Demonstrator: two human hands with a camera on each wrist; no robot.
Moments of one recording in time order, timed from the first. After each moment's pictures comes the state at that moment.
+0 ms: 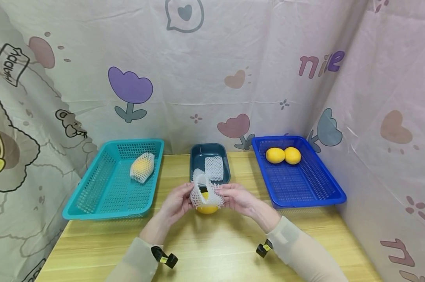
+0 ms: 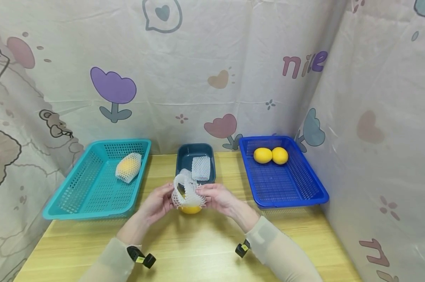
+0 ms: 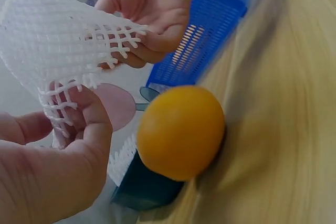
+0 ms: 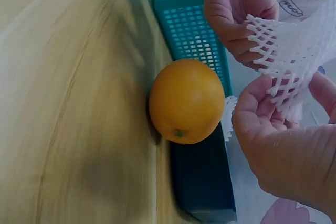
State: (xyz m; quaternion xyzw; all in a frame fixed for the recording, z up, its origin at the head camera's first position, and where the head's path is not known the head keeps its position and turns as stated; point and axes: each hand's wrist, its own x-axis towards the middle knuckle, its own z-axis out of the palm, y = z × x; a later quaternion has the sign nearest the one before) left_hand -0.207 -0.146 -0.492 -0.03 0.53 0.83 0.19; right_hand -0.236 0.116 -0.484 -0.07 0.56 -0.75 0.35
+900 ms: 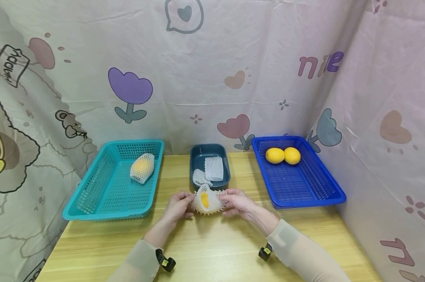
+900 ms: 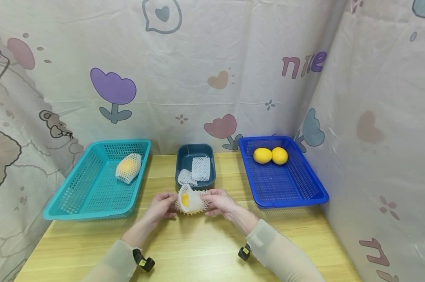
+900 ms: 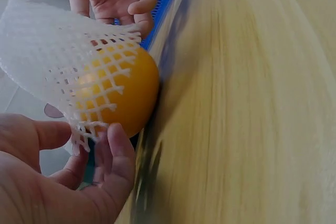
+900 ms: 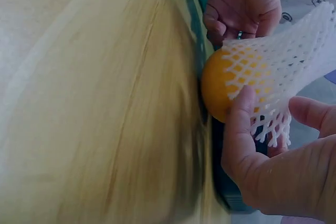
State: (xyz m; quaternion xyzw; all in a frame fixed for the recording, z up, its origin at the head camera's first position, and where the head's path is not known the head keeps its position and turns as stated) left_hand -0.204 -0.141 -0.531 -0.14 0.70 0.69 0.10; right_hand -0.236 0.118 -0.519 0.01 0.67 -0.68 0.30
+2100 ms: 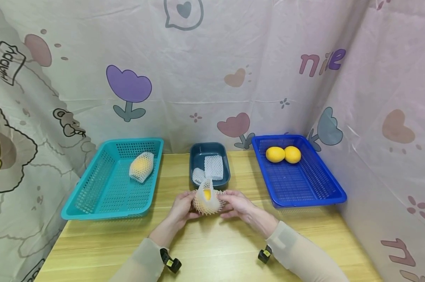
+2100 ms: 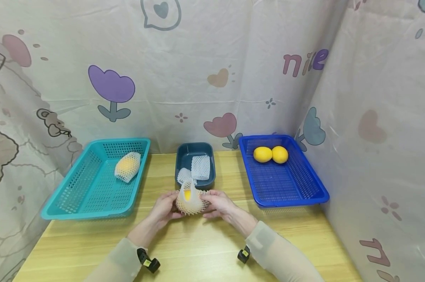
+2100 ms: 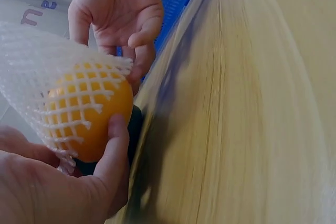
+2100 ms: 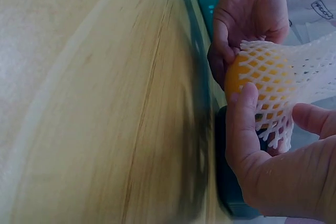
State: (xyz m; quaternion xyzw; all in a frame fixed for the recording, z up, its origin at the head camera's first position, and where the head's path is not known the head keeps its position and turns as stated) left_hand -0.207 -0.124 -0.534 -0.13 0.64 0.74 0.14; right_hand -0.230 0.114 -0.522 0.03 0.67 -0.68 0.30
